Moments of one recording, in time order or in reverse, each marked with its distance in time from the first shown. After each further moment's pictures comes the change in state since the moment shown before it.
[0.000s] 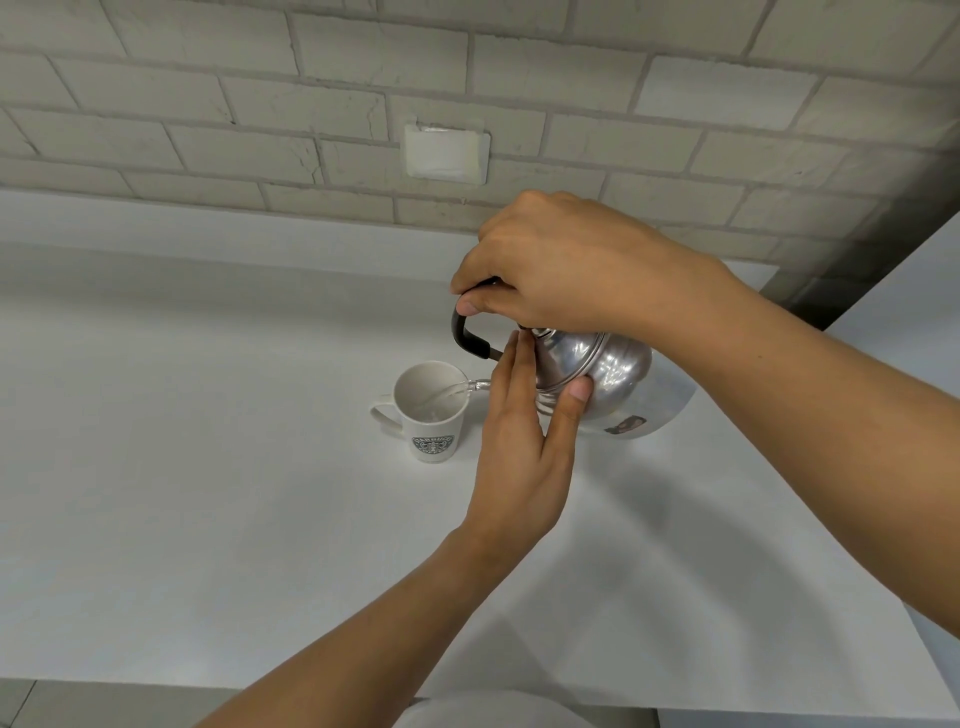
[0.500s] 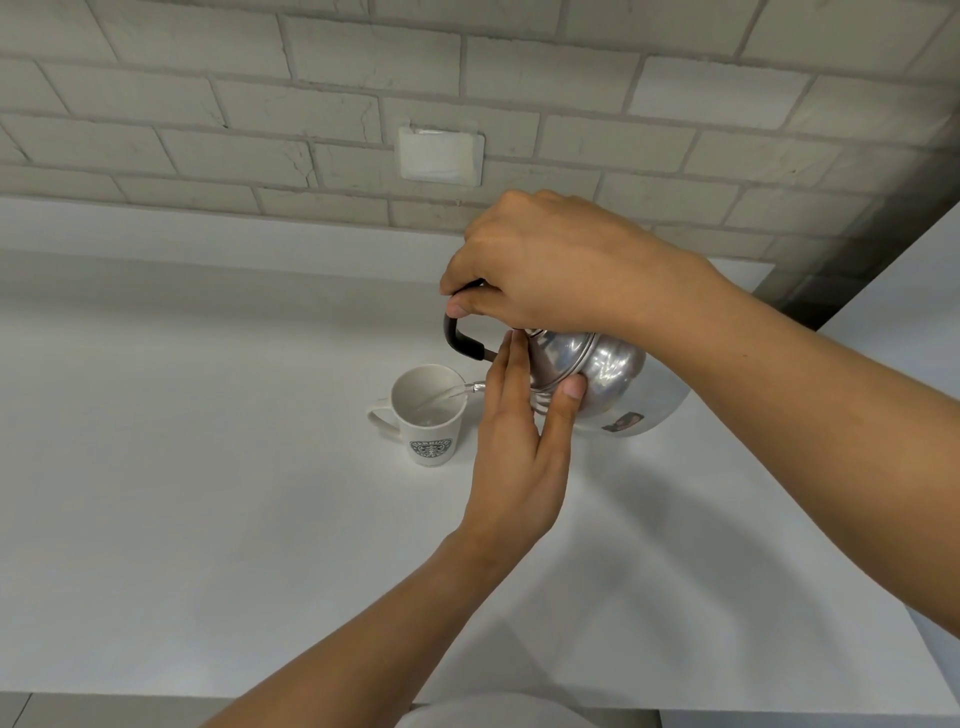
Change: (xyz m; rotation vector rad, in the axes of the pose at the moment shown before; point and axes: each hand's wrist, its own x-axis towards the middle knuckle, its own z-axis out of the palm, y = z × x) left_hand 0.001 0.001 -0.002 -0.016 0.010 -0.004; right_hand 0.008 0.002 0.005 -0.047 0.030 0.010
